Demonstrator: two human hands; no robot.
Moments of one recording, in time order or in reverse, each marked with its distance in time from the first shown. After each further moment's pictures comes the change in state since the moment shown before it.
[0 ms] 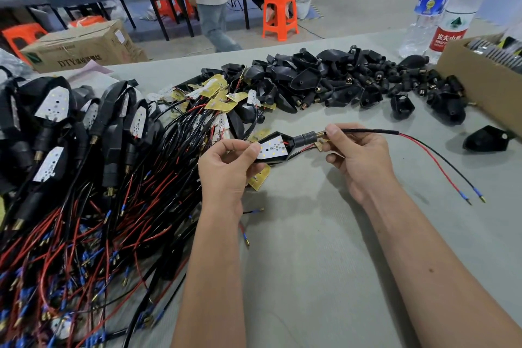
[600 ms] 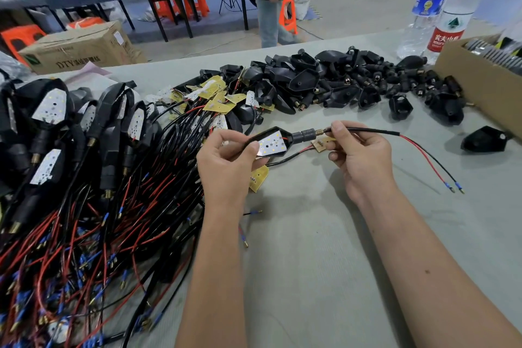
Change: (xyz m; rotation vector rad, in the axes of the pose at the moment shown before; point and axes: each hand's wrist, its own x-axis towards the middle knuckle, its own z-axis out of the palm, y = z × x) left_hand -0.002 0.001 0.006 0.092 0.014 0.193; right_hand 0.003 0.002 0.001 0.074 0.100 -0.041
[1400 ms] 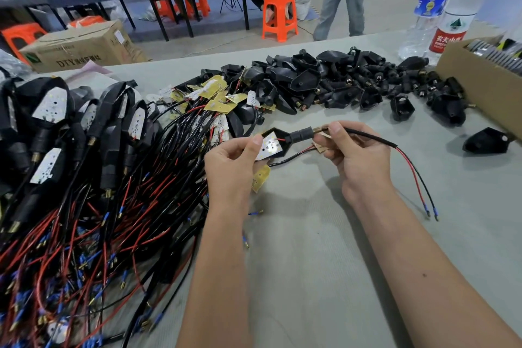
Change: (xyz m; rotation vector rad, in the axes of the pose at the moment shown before) left_hand 0.004 -0.006 0.005 -0.036 -0.011 -0.125; right_hand -0.013 -0.002 0.011 0.050 -0.036 -0.065
